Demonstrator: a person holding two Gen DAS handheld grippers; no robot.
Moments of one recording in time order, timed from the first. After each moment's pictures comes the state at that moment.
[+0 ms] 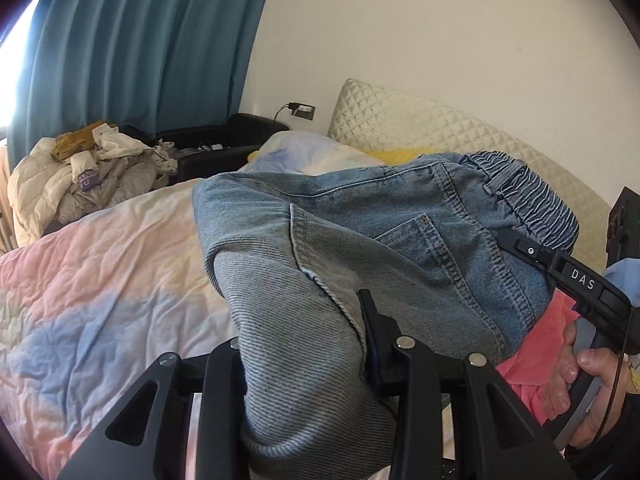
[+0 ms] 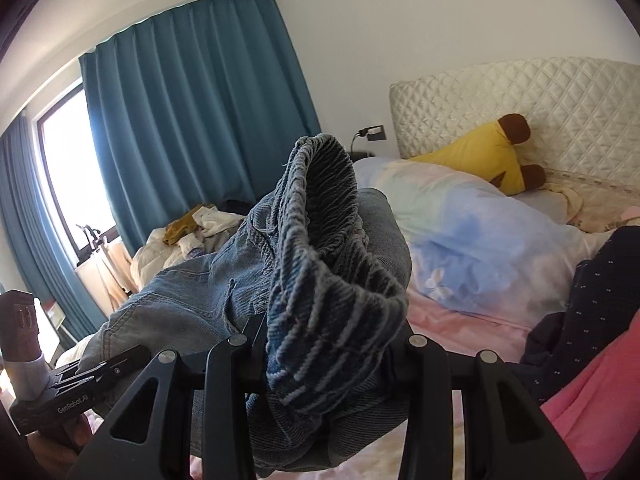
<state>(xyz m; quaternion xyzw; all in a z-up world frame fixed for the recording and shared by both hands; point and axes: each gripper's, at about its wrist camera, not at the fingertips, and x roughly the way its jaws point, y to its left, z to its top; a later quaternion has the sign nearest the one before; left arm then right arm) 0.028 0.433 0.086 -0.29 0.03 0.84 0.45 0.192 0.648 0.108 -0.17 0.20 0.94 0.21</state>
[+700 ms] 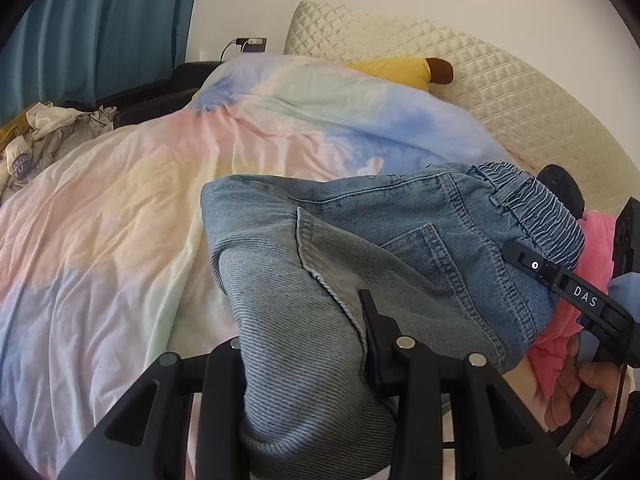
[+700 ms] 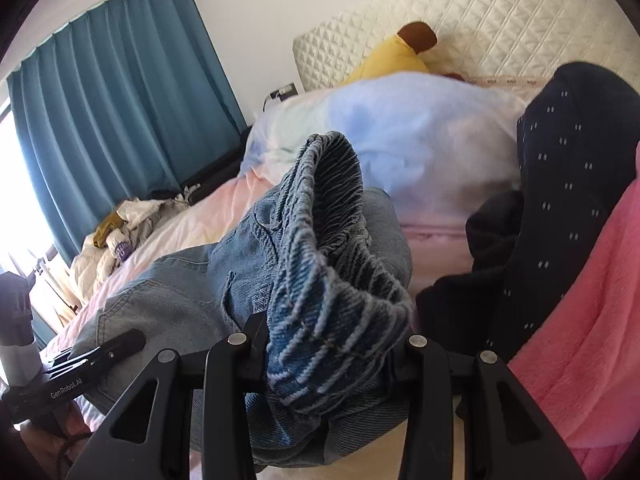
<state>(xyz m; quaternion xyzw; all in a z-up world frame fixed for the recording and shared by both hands) -0.007 0.544 -0.058 -0.35 0.11 0.78 0.50 0.207 0.714 -0.065 -0.22 0.26 0.89 0.30</state>
